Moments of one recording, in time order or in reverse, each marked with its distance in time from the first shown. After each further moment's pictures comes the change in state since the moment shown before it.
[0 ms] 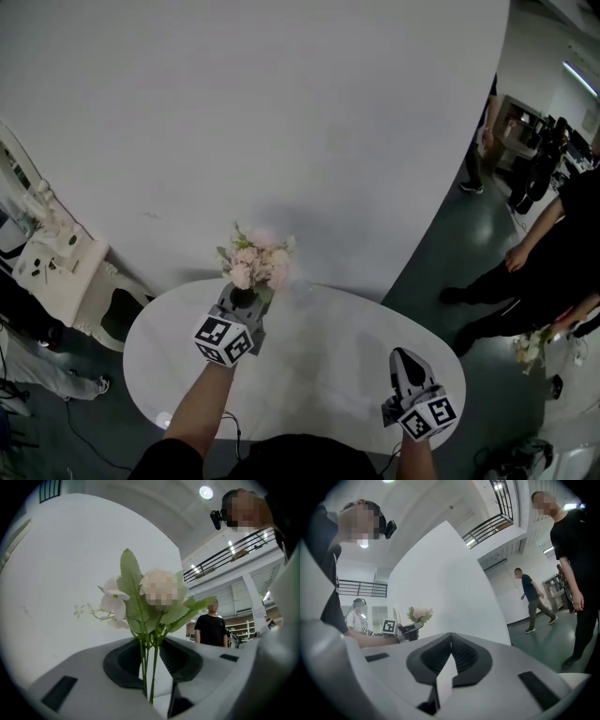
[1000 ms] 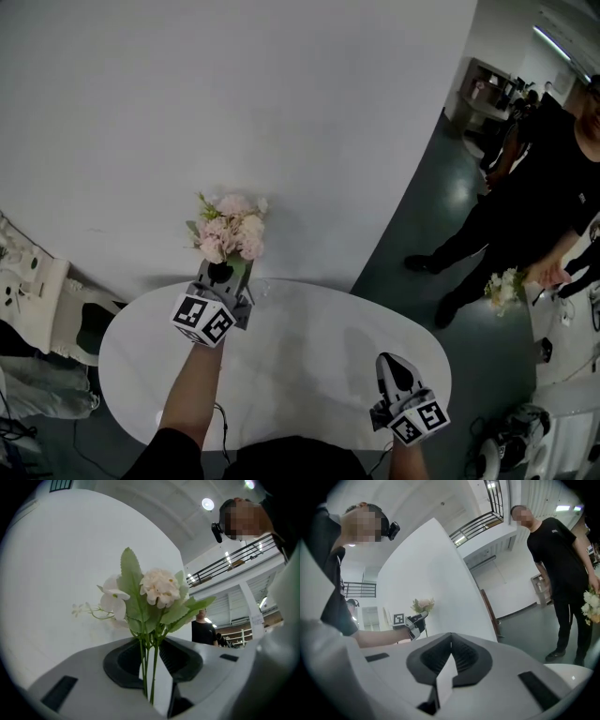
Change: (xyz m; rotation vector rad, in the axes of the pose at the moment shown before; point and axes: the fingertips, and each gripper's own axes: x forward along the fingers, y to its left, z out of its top) left arm 0.112 -0.004 -0.005 -0.042 -0.105 -0.091; right arm -0.018 -0.056 -0.022 0.062 0.045 -0.111
